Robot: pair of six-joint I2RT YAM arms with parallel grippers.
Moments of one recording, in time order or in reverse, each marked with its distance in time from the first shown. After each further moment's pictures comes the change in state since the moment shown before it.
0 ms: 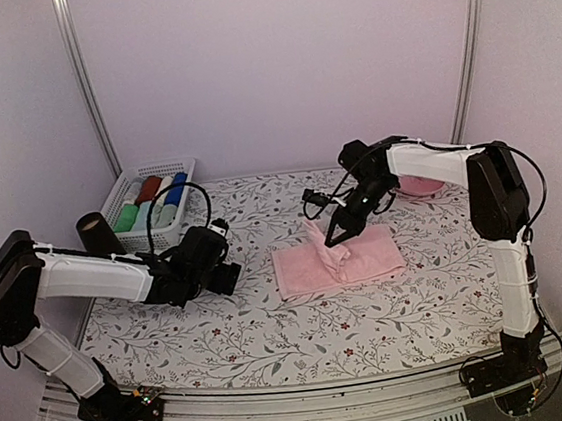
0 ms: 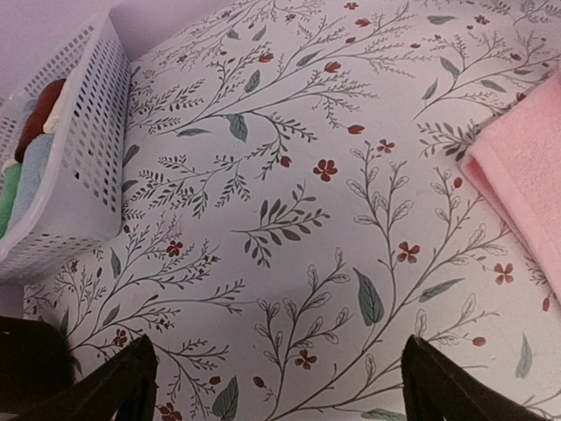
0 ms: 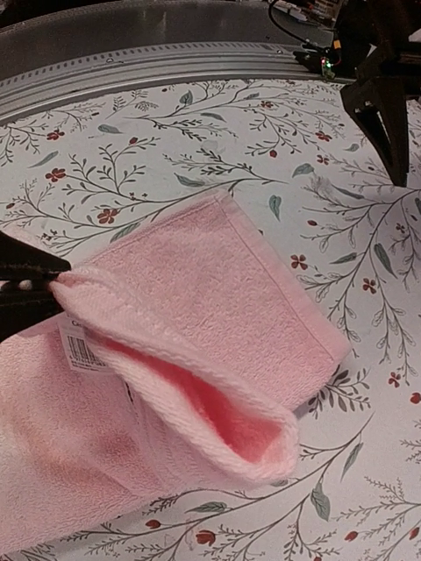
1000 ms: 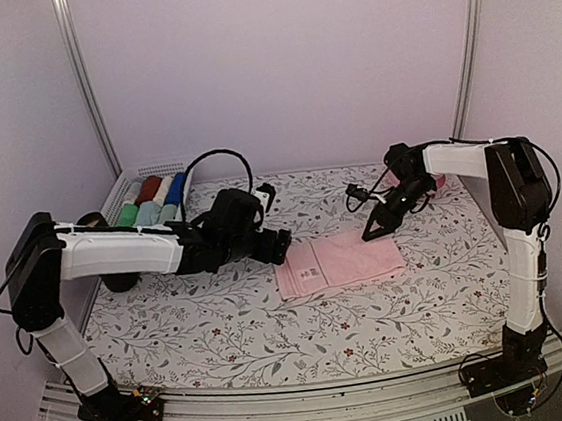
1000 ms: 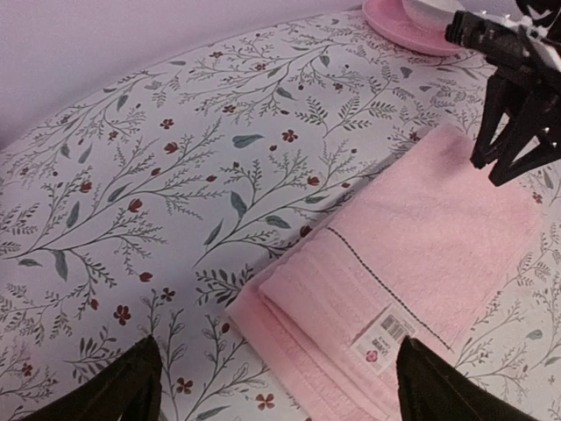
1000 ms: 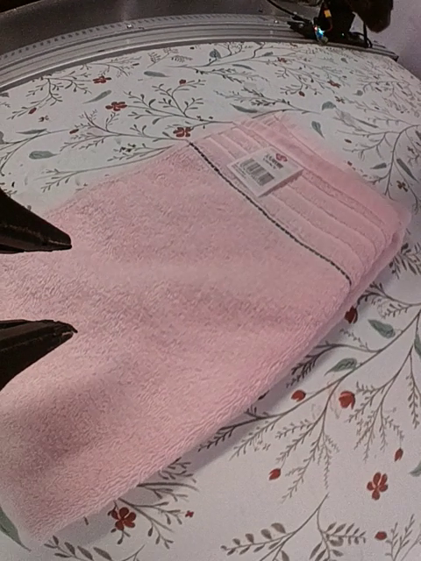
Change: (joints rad) left arm -0.076 0.153 0.333 0.000 0.251 -0.062; right arm -0.198 -0.068 -0.213 0.085 -0.022 -0.119
